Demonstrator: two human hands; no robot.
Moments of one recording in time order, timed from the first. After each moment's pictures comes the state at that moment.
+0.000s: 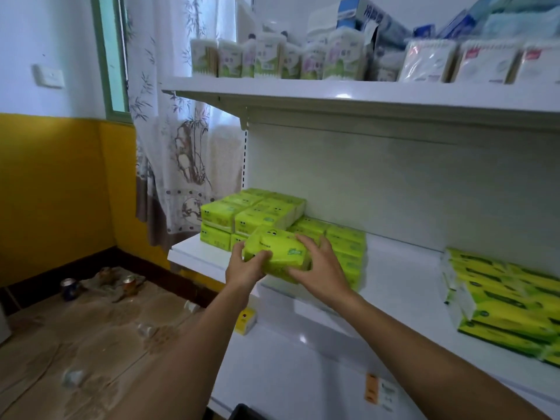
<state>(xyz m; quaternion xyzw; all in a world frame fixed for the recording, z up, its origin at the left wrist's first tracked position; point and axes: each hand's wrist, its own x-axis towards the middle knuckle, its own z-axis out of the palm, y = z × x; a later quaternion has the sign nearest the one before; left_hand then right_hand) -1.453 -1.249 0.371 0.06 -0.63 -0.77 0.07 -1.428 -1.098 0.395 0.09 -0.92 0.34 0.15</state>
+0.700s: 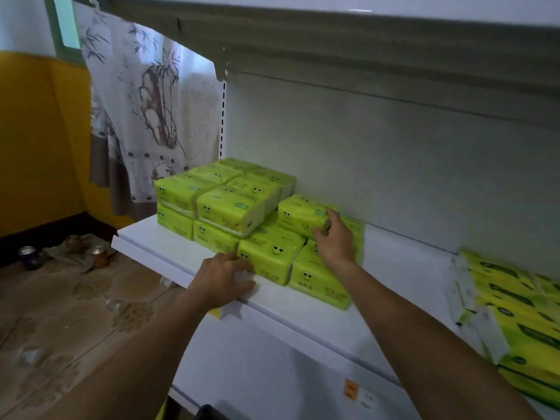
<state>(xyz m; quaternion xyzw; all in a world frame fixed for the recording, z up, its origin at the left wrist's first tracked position) -1.555 -1.244 0.310 -0.15 -0.96 -0.20 0.08 -1.591 -1.021 0.369 -0.06 -0.90 0.38 0.21</state>
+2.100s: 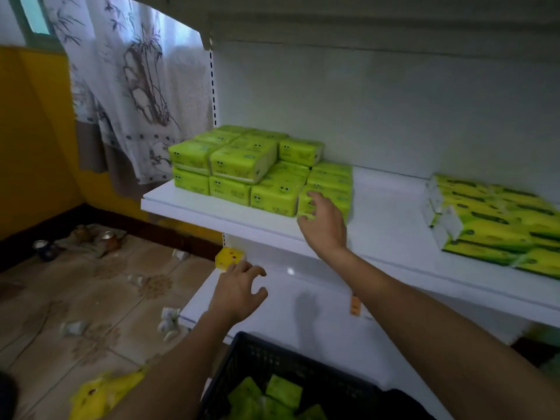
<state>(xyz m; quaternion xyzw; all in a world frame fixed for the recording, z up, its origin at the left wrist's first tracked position) -1.412 -1.265 0.246 -0.19 -0.96 -0.21 0.05 -1.431 -1.090 0.346 -0.07 -0.91 0.34 0.22</state>
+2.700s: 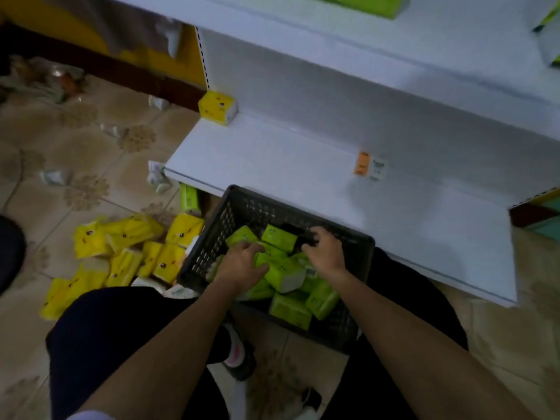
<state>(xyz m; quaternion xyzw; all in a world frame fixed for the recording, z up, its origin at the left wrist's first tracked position) -1.299 -1.250 0.030 -0.07 -0.93 -0.28 -0.24 -1.296 -1.066 0.040 -0.24 -0.88 0.39 -0.15</state>
